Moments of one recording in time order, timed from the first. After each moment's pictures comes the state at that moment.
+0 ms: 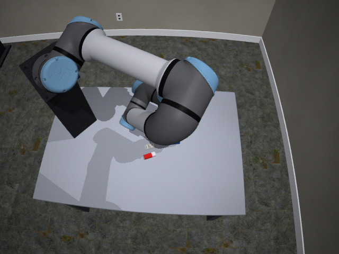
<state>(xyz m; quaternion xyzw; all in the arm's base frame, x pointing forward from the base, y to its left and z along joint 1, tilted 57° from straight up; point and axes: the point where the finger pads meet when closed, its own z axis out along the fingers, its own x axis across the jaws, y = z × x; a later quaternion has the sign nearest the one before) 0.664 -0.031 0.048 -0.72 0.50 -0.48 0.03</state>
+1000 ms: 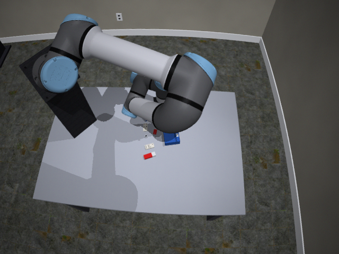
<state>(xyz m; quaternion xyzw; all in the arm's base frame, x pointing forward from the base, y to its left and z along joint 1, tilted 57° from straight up) 0.665 0.024 -0.012 -0.72 0.50 -0.48 0.03</state>
